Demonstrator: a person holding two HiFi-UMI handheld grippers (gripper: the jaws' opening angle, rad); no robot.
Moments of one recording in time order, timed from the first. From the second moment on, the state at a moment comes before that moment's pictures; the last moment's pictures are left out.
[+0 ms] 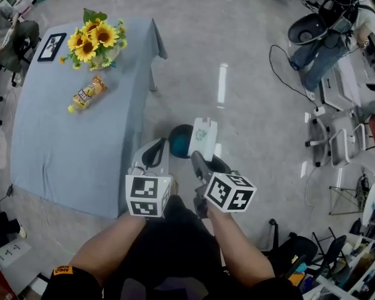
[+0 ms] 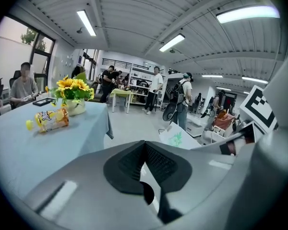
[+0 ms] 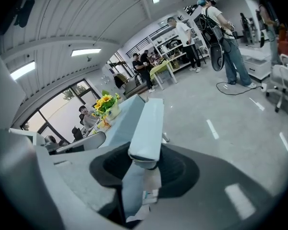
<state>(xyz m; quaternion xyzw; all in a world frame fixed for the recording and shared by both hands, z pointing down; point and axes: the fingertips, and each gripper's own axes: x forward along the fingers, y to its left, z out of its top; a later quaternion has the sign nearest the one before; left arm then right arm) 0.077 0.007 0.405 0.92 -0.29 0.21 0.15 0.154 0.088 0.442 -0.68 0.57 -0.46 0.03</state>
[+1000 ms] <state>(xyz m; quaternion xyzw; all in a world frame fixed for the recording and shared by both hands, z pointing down) 0.130 0.007 0.562 0.92 -0.26 0.25 0.16 0.182 0.092 0.589 -0.70 0.56 -0.45 -0.03</state>
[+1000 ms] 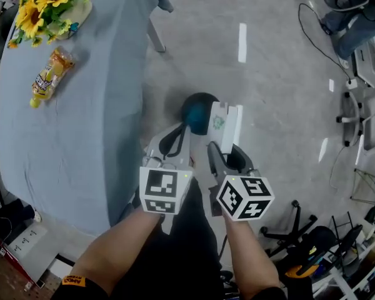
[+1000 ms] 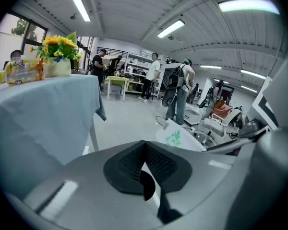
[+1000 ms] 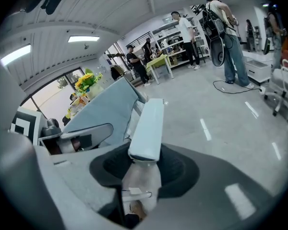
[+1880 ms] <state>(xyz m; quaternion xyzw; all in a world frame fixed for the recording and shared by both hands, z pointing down) 0.140 -0.010 0.709 0.89 -0.28 0.30 0.19 0.185 0.089 0.736 -0.68 0.53 -0.49 -0.07</state>
